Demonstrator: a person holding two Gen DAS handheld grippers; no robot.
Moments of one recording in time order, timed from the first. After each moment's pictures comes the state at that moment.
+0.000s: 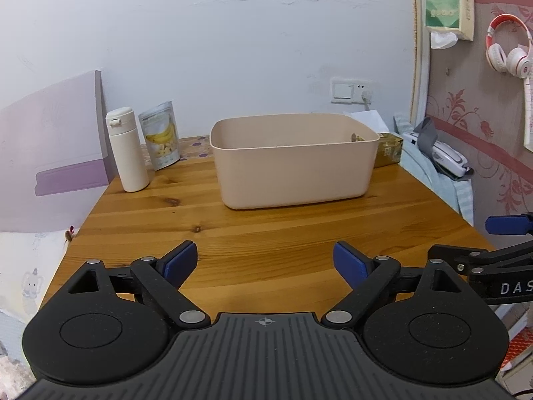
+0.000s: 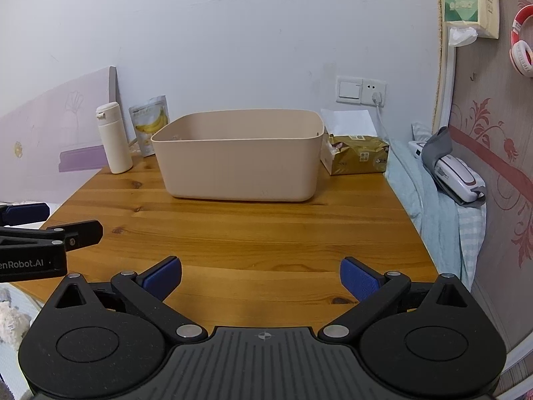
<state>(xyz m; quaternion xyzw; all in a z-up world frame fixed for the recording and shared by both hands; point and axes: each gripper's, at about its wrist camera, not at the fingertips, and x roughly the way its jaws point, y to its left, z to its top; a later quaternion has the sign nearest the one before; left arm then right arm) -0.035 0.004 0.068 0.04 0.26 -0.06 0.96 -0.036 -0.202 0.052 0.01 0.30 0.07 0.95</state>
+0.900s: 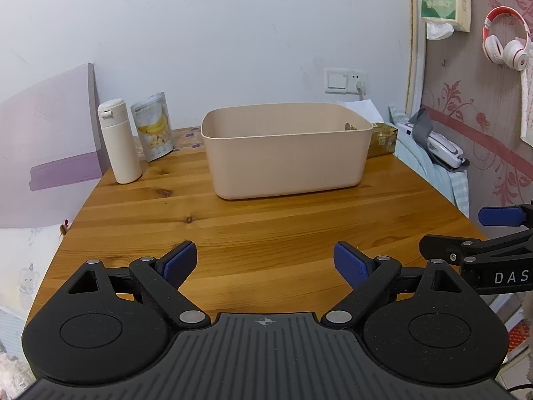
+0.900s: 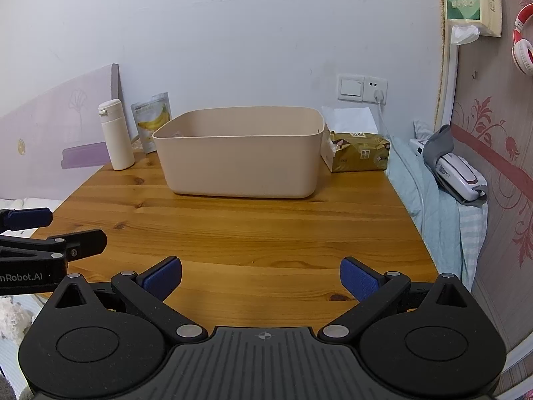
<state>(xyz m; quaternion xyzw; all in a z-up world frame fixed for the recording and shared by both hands) -0.031 -0.002 0.062 0.04 0.27 -0.07 0.96 -0.036 -0.206 0.053 0.01 0.30 0.08 0.95</state>
